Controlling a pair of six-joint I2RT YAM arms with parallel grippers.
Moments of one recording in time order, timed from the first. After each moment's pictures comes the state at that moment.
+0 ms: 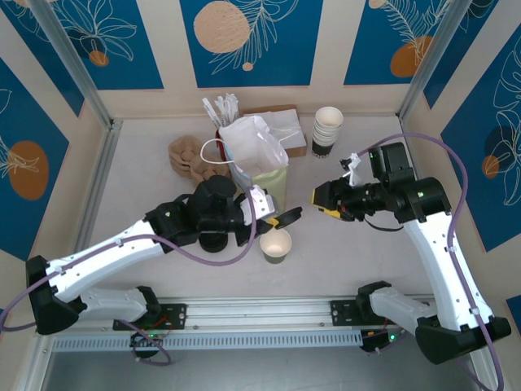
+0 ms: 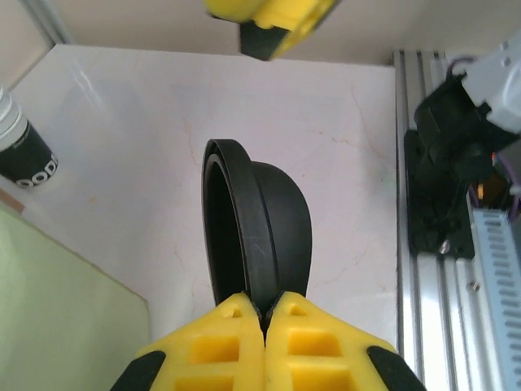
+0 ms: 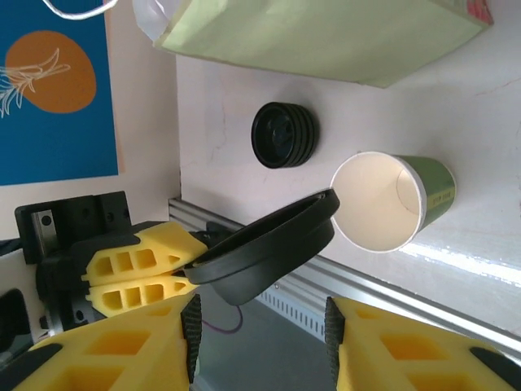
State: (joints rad) left arm -1.01 1.18 1.13 -0.45 0.26 0.17; right arm 0.26 1.03 1.35 -1.26 -0.70 0.61
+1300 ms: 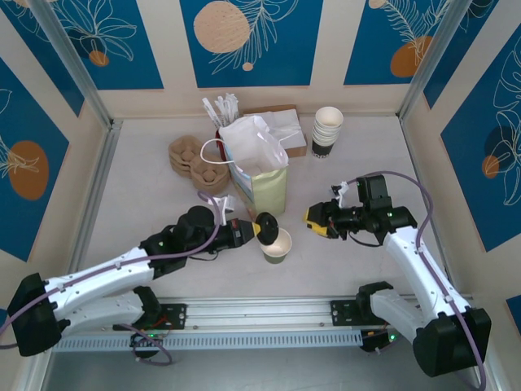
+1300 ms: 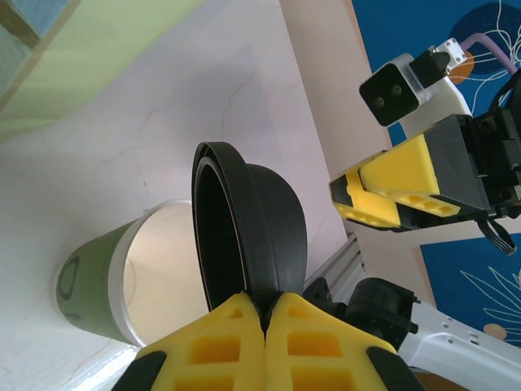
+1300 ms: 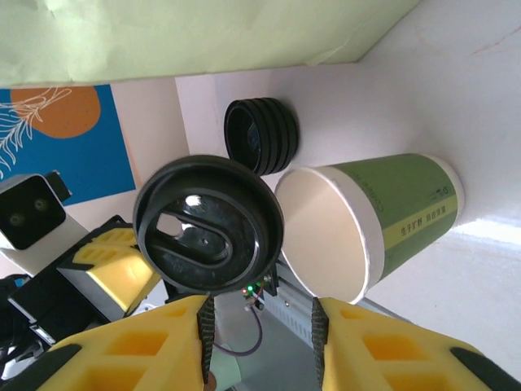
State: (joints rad) left arm -0.95 0.99 0.62 -0.02 0.17 -1.02; right arm 0.18 0.96 0.76 -0.75 -0.89 0.75
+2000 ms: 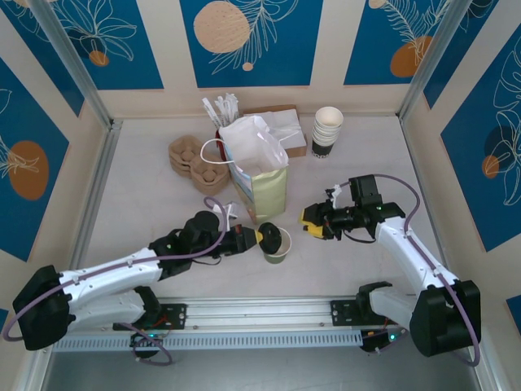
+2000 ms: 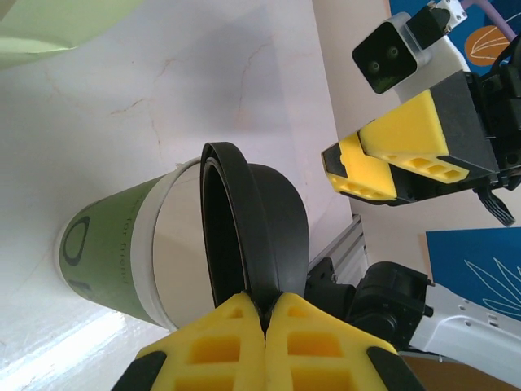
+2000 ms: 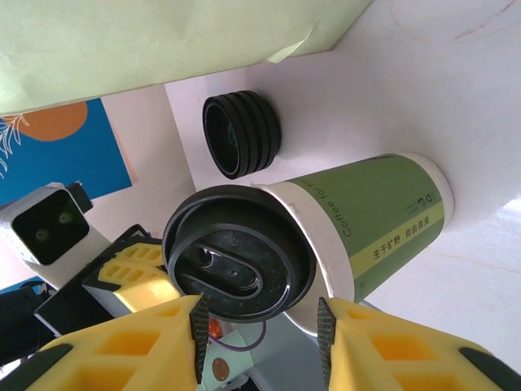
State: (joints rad) left arm -0.95 1.05 0.53 0.08 0.22 -1.08; right arm 0.19 1.08 0.71 -0.66 -0.94 0.76
